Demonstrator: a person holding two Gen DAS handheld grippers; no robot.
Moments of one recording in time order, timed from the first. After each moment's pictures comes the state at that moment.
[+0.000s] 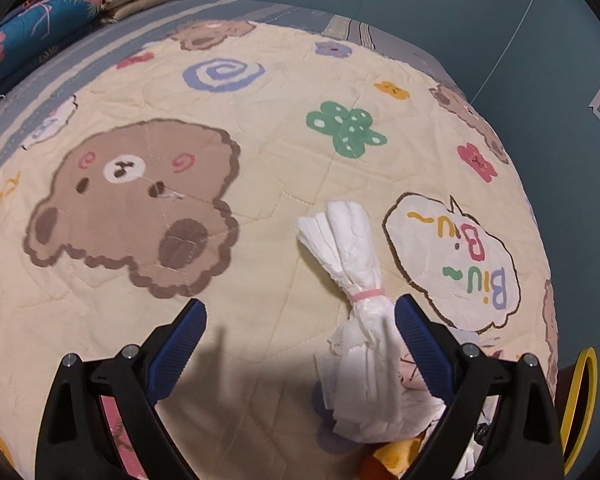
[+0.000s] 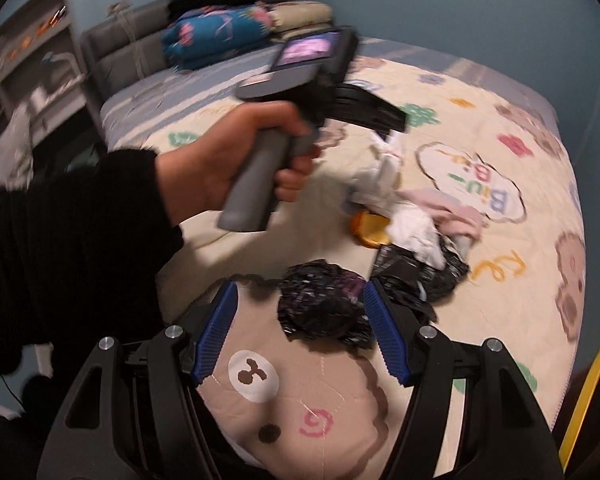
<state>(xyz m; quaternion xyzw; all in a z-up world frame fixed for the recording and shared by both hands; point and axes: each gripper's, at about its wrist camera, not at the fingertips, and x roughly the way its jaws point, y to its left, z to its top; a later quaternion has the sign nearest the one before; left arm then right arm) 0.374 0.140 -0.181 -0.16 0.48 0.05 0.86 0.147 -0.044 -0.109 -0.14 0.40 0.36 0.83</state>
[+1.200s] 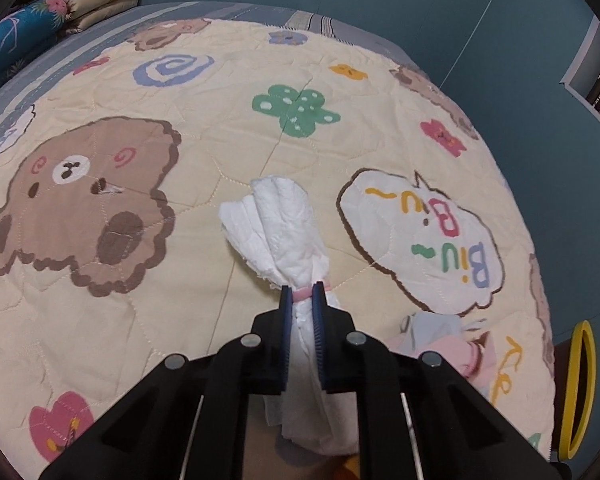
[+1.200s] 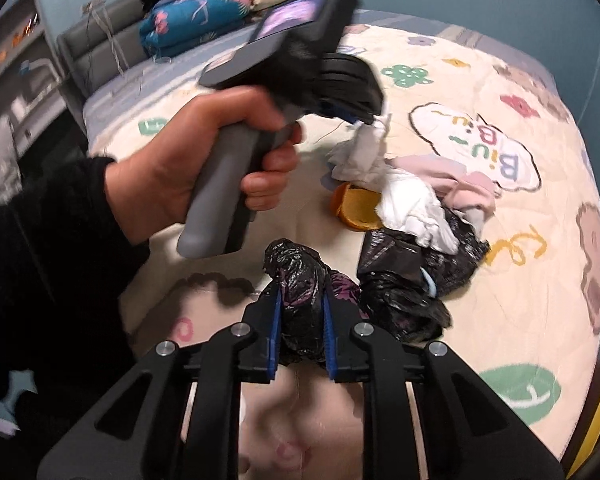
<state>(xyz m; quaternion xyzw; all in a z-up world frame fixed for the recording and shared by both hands) 0.376 0.112 -0.192 -0.15 0.46 -0.01 0.87 0.199 -0.049 -0.147 -0.10 0.46 0.34 0.82</state>
